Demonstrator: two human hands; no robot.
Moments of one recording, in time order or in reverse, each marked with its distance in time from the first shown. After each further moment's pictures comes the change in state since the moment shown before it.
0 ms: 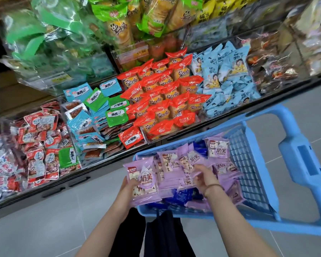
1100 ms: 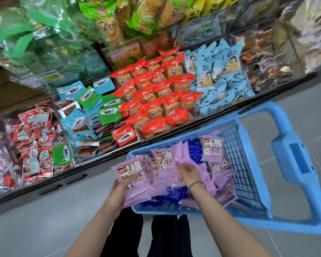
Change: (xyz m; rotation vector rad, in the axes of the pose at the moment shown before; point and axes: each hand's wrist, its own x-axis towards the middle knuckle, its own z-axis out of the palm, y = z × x) left_hand 0.003 -0.006 0.008 -0.189 0.031 -0.106; right_hand 0.029 0.021 0.003 -1.049 0.069 -0.375
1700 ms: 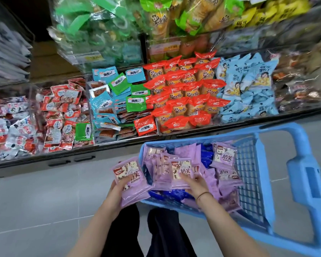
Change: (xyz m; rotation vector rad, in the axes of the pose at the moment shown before) left_hand -0.023 -0.034 -0.047 -0.264 0.056 0.045; right_hand -0.021 0.015 0.015 0.333 -0.140 0.213
